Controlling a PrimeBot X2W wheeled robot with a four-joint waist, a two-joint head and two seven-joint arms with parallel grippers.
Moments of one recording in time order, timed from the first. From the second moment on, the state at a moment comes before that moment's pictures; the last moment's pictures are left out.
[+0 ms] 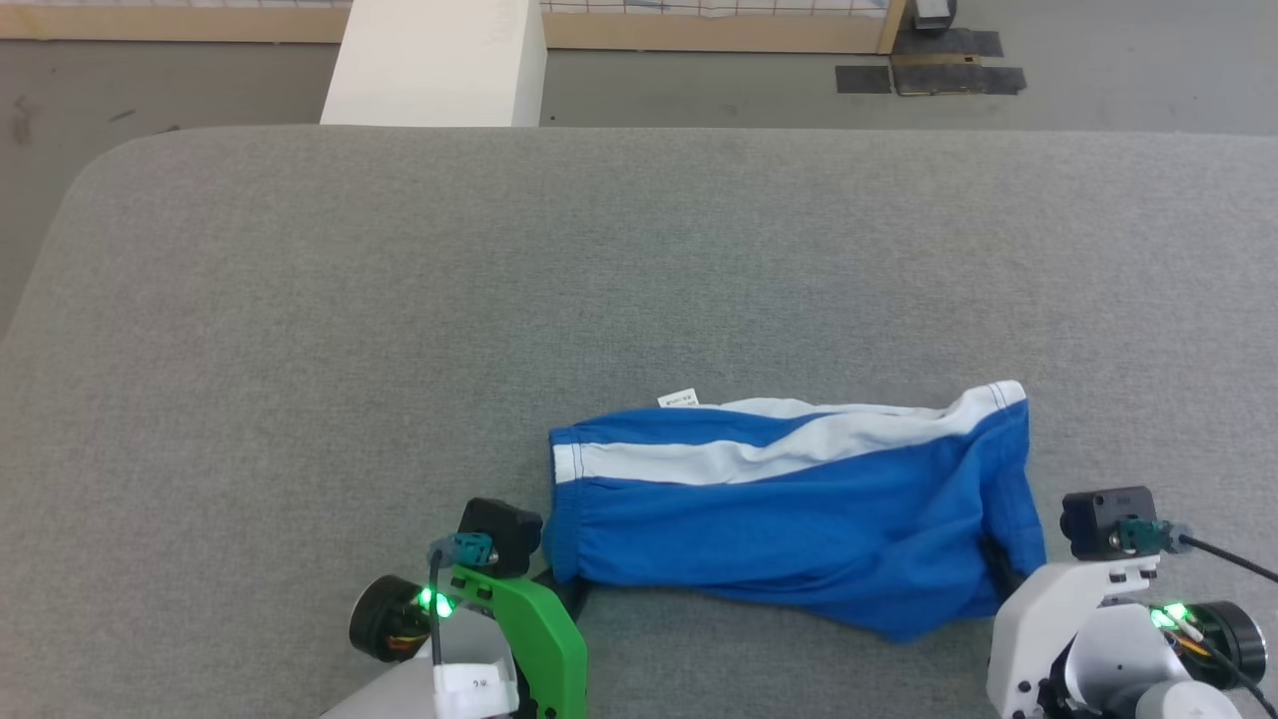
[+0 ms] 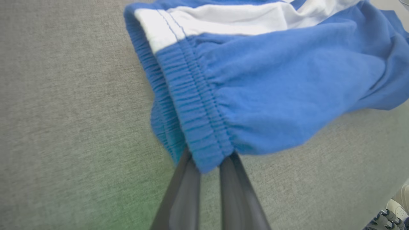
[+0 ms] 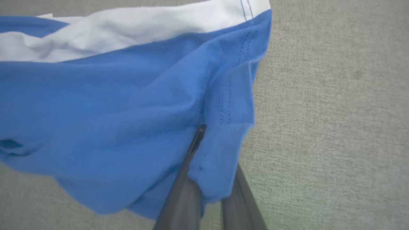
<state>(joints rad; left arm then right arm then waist) -0.36 0.45 -0.97 0.17 -0.85 0.19 0.06 0.01 -0.05 -0.06 0.02 0.10 0.13 0.47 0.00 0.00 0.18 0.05</state>
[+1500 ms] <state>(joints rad) -0.11 0.09 -0.12 0.06 -0.39 -0.08 -0.26 -0.16 -0.05 -0.27 0.25 0.46 0.13 0.60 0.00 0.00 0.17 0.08</state>
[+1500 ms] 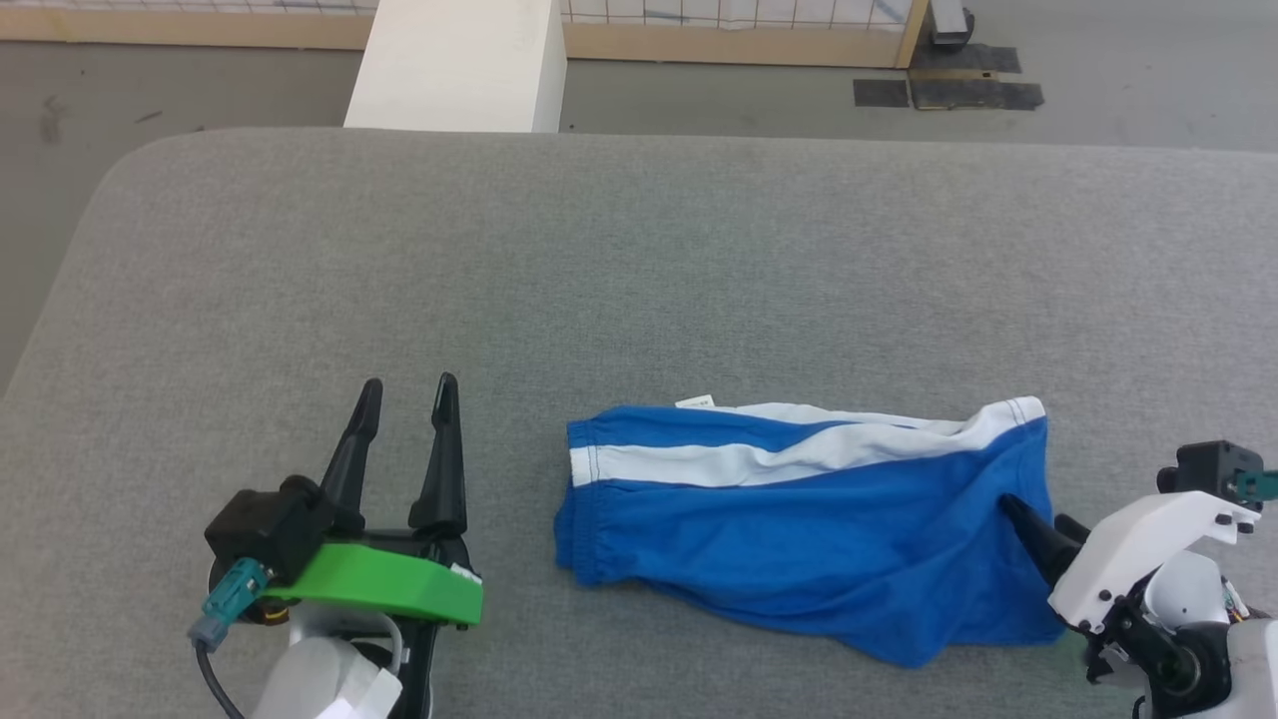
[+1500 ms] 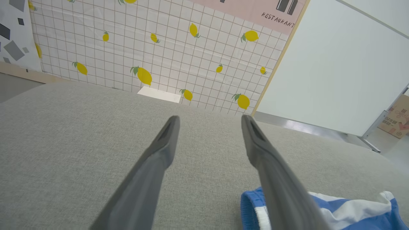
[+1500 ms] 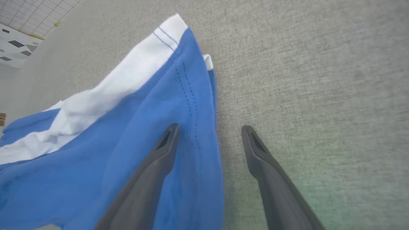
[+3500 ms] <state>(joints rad) -0.11 0.05 -0.11 0.11 -0.36 -0.12 -0.26 -0.25 -0.12 0.22 -0.01 0.12 0.13 0.81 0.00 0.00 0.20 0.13</state>
